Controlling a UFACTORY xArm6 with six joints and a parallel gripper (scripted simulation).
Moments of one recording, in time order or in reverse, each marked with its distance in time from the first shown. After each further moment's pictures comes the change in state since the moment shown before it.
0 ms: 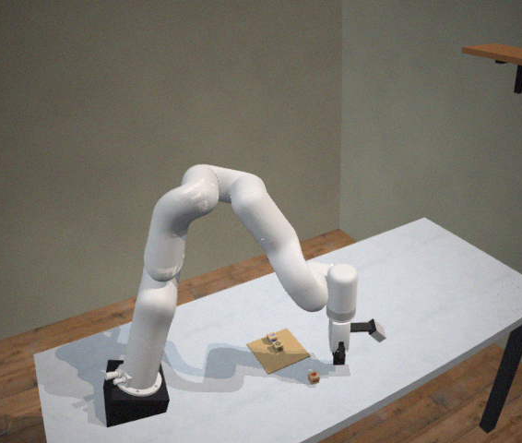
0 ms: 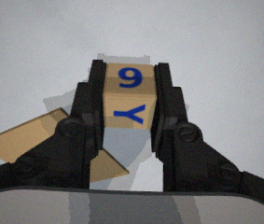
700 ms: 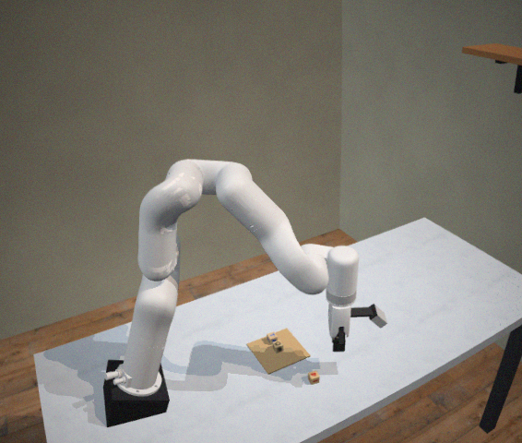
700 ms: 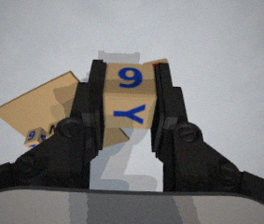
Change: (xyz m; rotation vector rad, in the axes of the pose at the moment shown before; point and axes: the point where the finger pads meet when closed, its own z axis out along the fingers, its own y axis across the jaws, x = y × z) arm -0.003 0.000 -0.052 0.000 -0.006 -0.001
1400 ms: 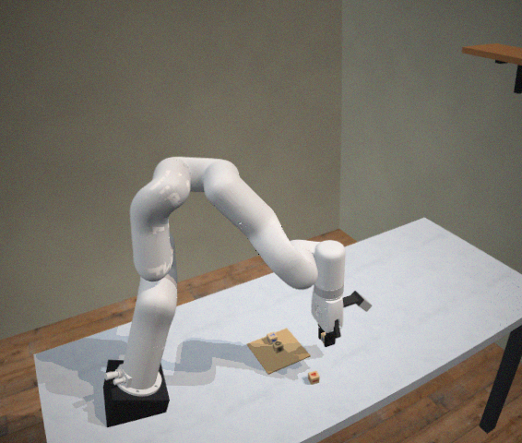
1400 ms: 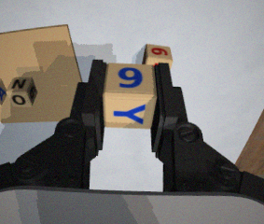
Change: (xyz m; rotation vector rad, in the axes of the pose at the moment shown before) arm -0.030 -0.016 -0.005 -0.009 -0.005 -0.417
